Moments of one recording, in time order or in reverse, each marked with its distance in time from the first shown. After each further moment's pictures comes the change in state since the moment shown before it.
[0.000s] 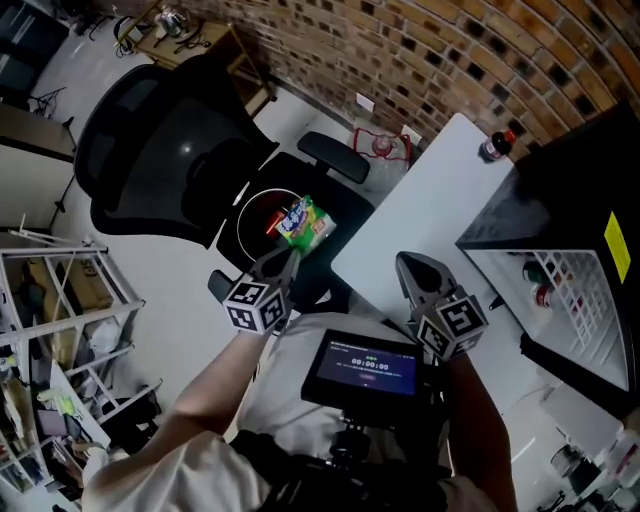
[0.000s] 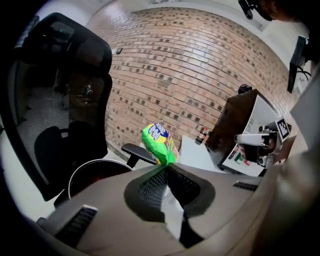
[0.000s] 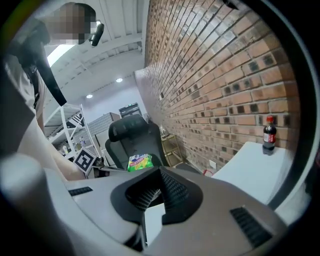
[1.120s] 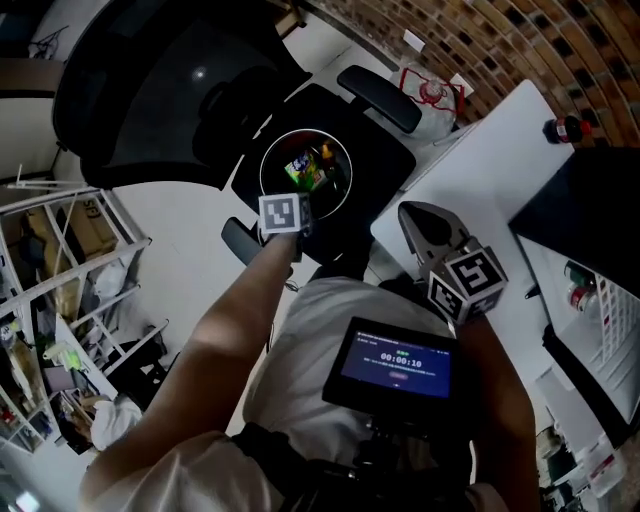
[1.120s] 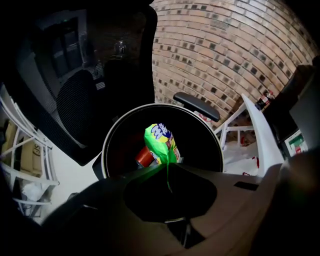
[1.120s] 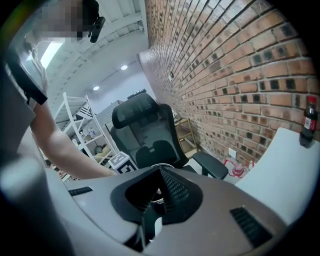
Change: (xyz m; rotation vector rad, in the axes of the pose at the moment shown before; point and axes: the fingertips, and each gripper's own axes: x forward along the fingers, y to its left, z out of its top) left arm 0.041 0.180 -0.112 -0.135 0.520 0.449; right arm 0.114 0.045 -0.025 -0.007 0.175 0.138
